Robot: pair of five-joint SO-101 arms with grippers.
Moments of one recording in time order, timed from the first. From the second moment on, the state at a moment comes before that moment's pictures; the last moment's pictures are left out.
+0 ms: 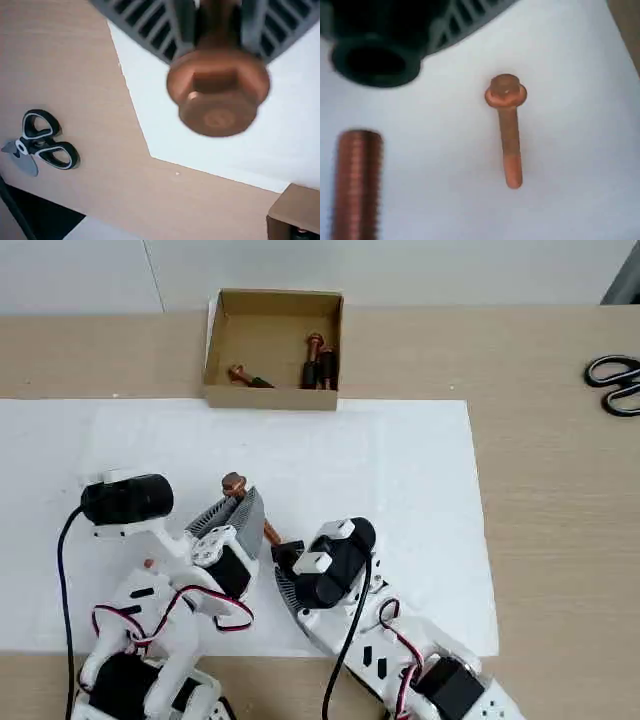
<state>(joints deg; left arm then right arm) 19.4 -92.0 67.6 54.7 40.5 -49.9 -103.1 86.2 48.4 -5.1</state>
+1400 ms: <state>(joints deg) 31.1 -92.4 70.8 60.3 35.7 -47.7 -103.1 87.1 45.4 -3.8</state>
